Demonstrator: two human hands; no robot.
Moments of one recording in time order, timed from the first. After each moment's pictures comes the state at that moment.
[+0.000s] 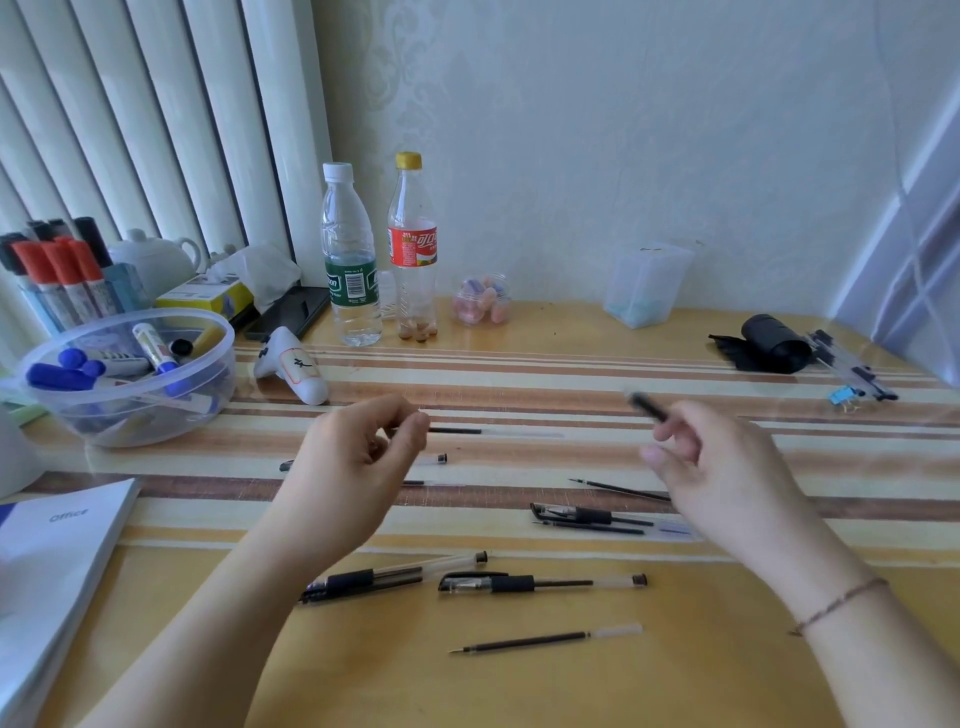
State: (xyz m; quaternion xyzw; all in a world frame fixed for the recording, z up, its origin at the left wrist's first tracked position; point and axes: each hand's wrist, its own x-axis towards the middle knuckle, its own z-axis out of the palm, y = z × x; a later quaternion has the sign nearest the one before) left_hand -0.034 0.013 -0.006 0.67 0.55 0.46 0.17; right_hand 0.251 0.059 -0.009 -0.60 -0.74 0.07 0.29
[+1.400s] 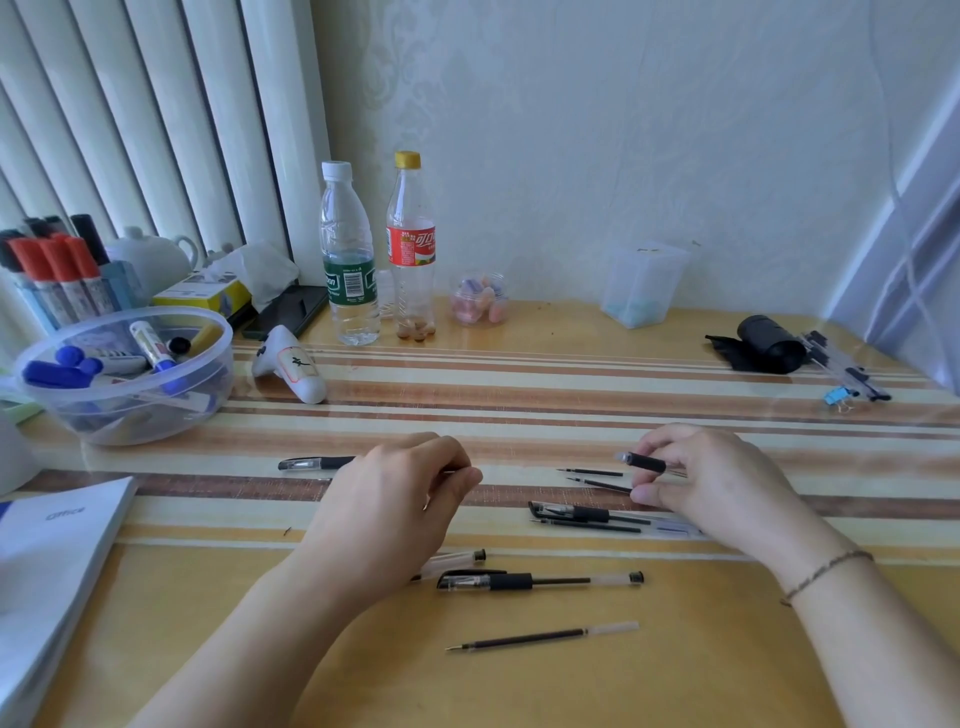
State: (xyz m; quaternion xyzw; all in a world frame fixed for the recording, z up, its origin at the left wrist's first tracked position) left_hand -0.017 0.013 -0.029 0.75 0.57 0.33 0.02; right_hand 0.264 0.076 -0.015 -0.63 -0.77 0.09 0.12
